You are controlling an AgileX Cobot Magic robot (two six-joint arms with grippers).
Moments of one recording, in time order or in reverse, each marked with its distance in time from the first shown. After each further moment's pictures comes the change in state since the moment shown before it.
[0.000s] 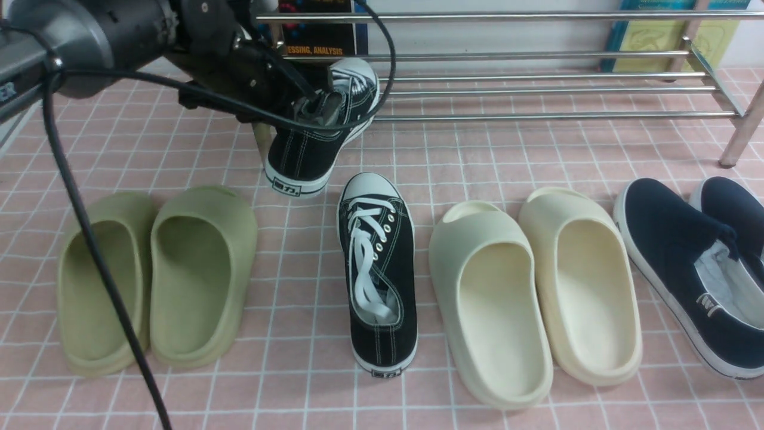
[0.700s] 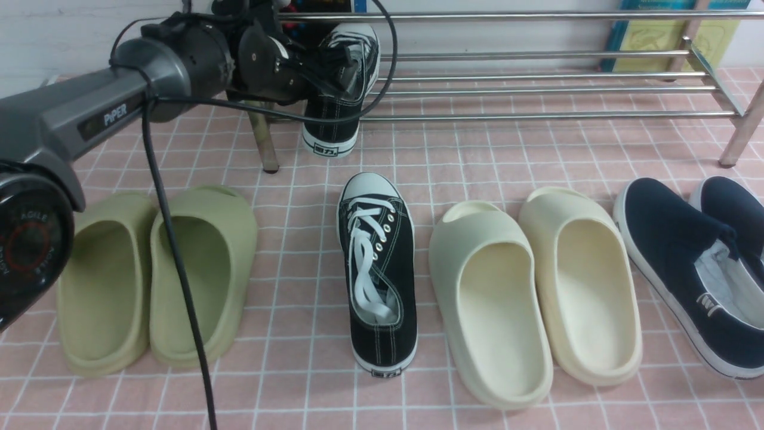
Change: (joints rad) right arm 0.000 0.000 0.000 0.000 0.000 0.000; left arm 0.015 0.231 -0.109 0.017 -0.380 -0.127
